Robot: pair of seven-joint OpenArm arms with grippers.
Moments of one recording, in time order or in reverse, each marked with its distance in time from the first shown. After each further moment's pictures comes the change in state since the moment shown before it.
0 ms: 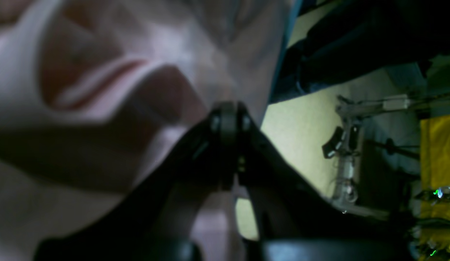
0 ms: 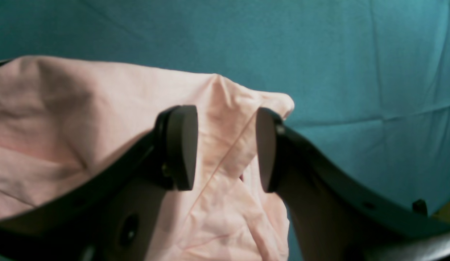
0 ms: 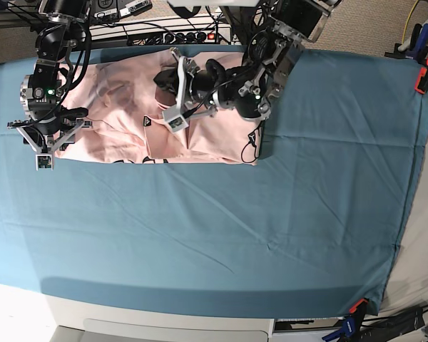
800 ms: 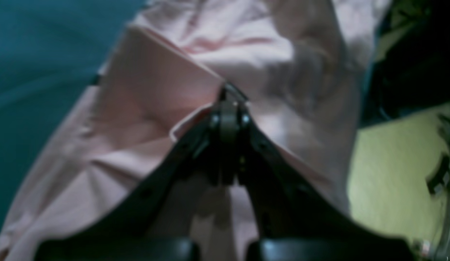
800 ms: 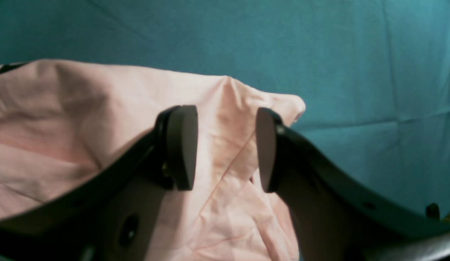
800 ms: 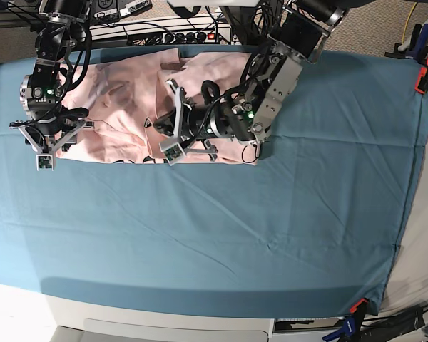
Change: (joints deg) left arm -6.3 0.2 0.2 -2.0 18.2 3.2 -17.0; right arm 0.0 0.0 0.0 0.0 2.4 0.0 0.0
